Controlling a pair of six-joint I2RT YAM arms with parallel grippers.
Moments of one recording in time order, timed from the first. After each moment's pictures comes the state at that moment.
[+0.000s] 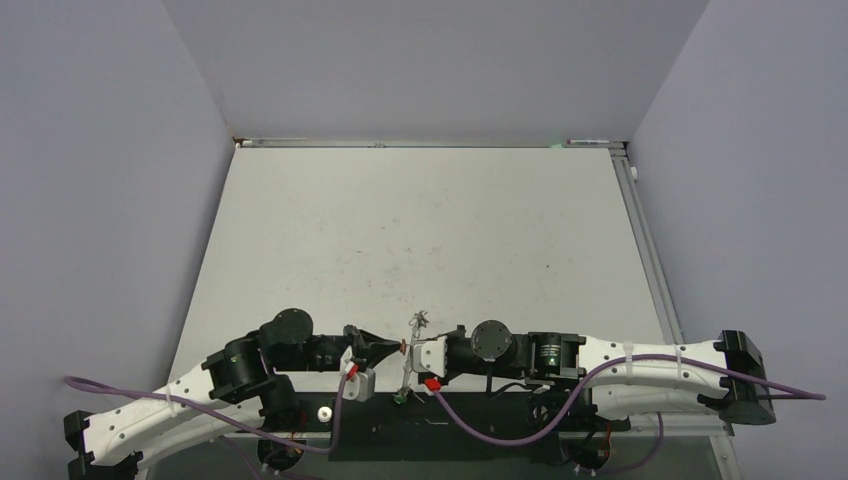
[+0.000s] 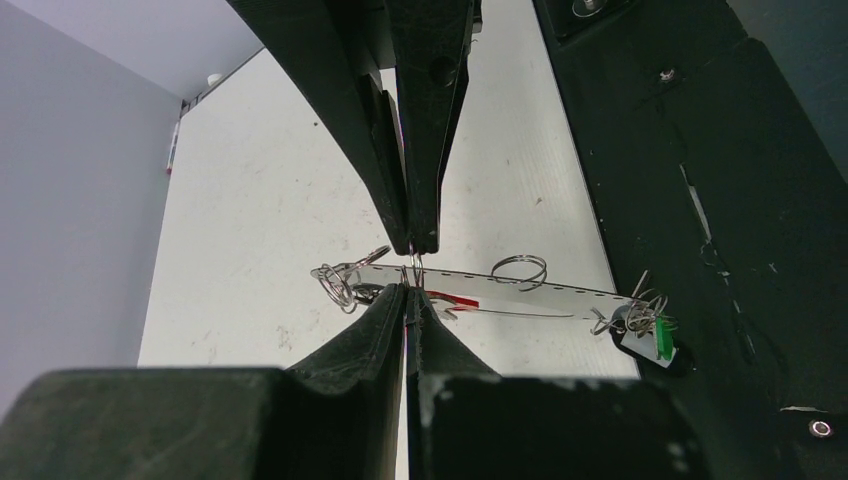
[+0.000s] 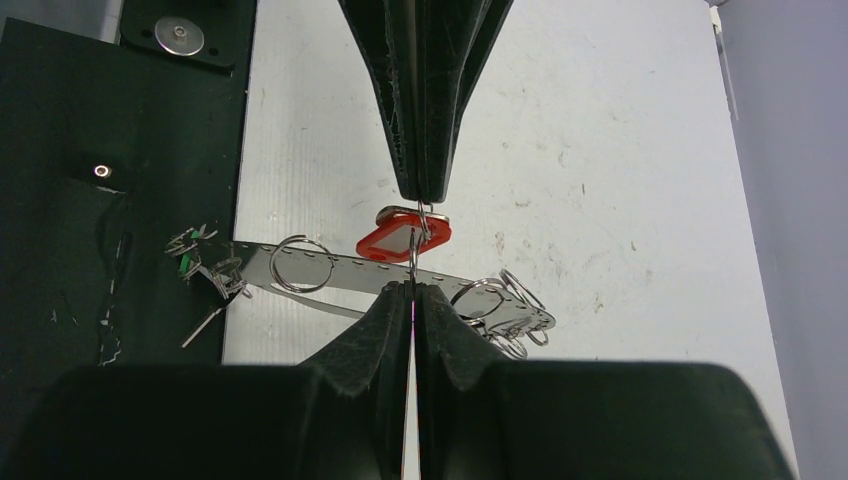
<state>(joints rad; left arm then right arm) -1.11 0.45 0.52 -0.34 0.37 0.71 1.40 0.98 0.65 -0.06 0.05 -0.51</state>
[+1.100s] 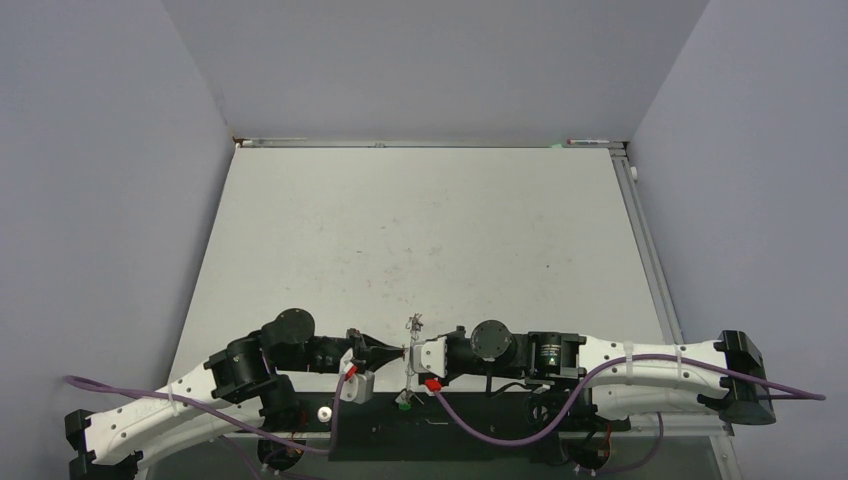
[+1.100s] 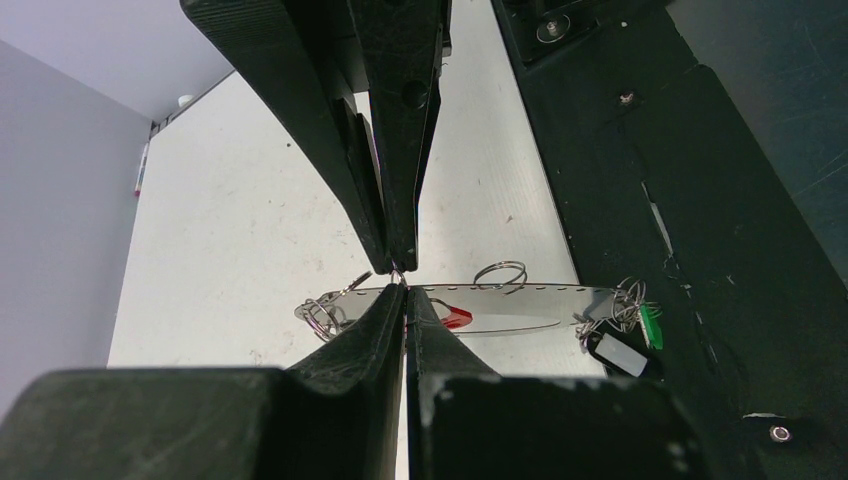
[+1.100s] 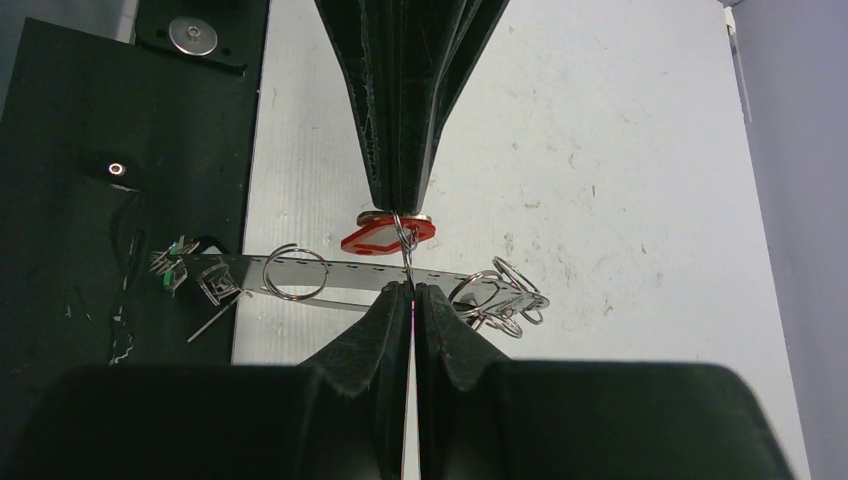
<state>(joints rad) -1.11 0.46 0.51 -0.32 0.43 0.67 1.39 0.98 0.65 -0.07 0.03 -0.50</state>
